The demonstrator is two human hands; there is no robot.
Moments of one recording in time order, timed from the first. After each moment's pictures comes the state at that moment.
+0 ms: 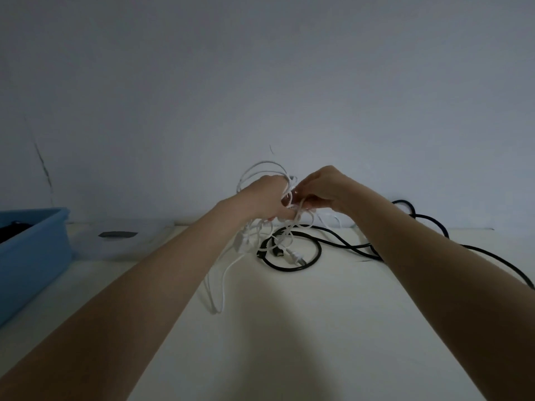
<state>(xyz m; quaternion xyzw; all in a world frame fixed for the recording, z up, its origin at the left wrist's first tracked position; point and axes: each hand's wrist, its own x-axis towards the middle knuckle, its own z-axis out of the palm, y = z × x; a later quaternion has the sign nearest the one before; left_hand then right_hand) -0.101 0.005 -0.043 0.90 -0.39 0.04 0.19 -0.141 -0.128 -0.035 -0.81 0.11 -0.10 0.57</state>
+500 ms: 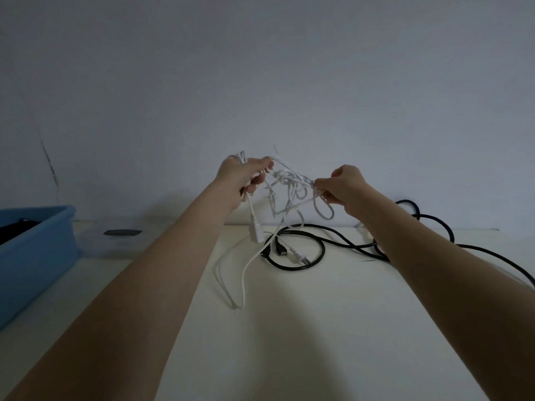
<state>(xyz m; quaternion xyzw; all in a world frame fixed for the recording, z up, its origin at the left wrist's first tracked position) -0.078 0.028 -0.032 0.70 -0.18 -0.02 0.70 -0.136 -0.148 -0.047 -0.79 0.18 -0.23 0.55</state>
